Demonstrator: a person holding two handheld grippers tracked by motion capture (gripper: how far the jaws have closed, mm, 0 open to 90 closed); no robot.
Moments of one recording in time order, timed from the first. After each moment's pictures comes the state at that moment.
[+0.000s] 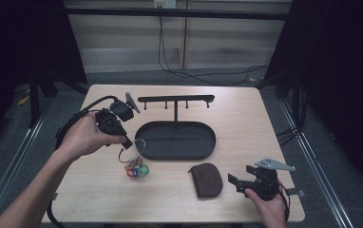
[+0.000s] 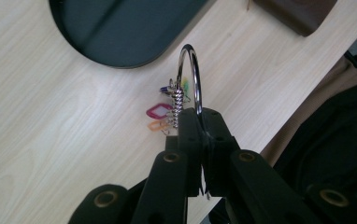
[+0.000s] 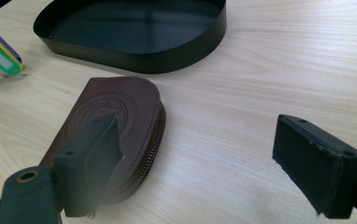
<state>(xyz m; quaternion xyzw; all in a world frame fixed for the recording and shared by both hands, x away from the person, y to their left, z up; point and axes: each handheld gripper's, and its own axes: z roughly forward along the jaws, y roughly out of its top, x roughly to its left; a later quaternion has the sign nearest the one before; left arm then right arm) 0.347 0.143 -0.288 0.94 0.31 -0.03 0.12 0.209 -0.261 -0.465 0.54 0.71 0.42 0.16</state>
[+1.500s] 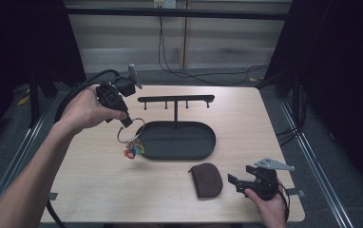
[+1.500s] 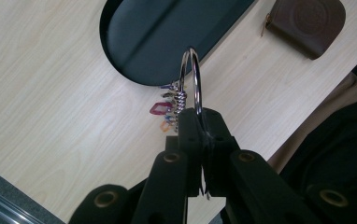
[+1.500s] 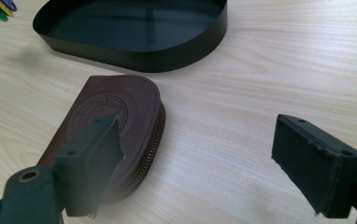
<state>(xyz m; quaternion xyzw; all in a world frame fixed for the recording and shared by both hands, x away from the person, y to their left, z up) 0.383 0.132 -0.245 0.94 0.31 -0.01 0.10 0.210 -0.261 -0.465 0.54 0.71 0.41 0.16</state>
